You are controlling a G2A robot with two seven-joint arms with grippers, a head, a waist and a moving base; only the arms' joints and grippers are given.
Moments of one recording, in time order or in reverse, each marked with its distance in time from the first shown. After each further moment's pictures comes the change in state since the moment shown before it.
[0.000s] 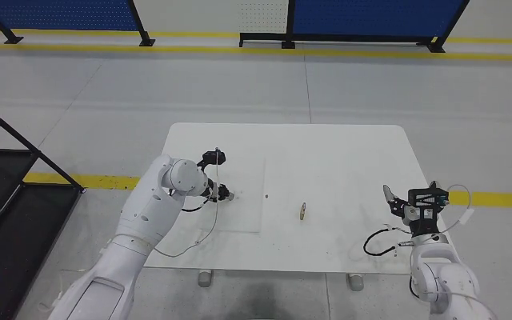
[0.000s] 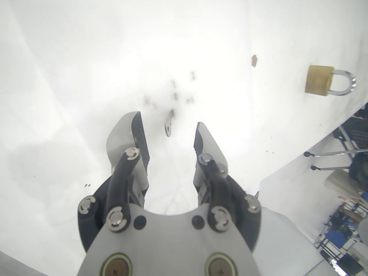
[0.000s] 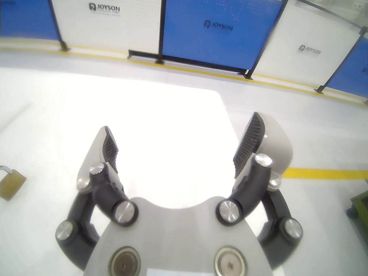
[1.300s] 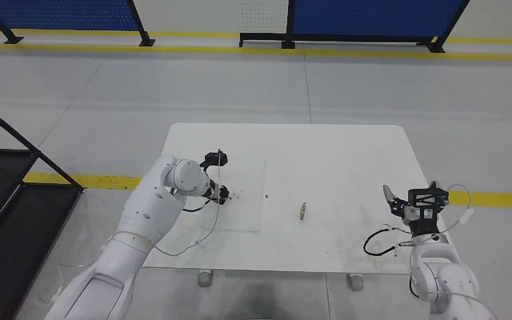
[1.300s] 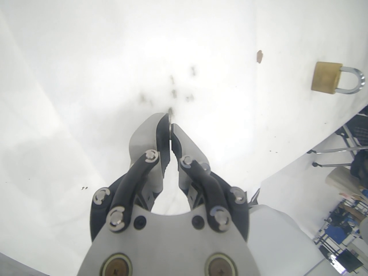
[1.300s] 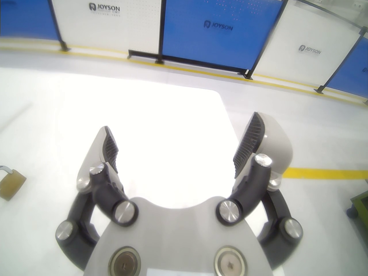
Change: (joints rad) left arm -0.026 0.013 0.051 0.017 -0.026 0.009 0.006; right arm 0.000 0.000 0.000 0.000 0.000 0.000 0.000
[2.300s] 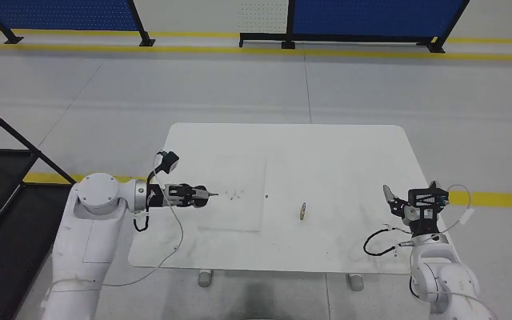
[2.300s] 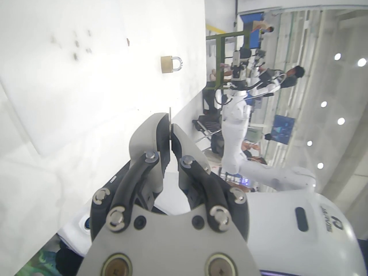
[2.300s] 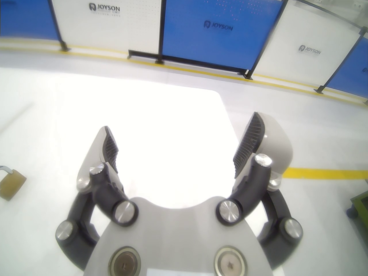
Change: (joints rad) left arm 0.377 0.090 -0.578 -0.255 -0.775 0.028 -0.177; right arm 0.000 0.000 0.000 0.000 0.000 0.000 0.000
